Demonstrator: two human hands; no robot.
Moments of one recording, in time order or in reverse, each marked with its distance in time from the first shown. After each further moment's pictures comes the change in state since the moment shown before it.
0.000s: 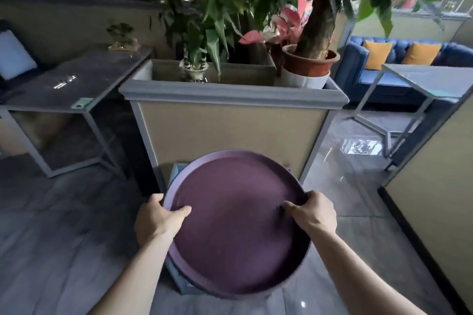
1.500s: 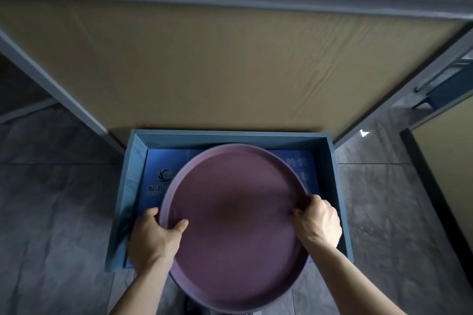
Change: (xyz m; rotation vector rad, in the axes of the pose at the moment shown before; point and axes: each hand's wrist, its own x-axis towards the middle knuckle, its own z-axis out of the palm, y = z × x) left_hand 0.141 -0.083 0.197 0.313 -0.132 -0.164; right_hand 0.158 0.046 0.206 -0.322 -0.101 0.174
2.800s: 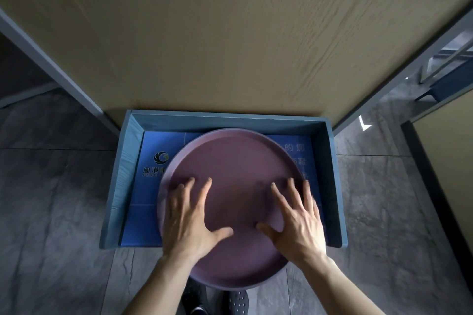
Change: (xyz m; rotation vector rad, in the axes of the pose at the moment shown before) left_hand -0.042 0.011 0.040 0.393 -0.116 0.580; right_hand -0.024 0.047 0.038 -0.252 -0.024 -0.637
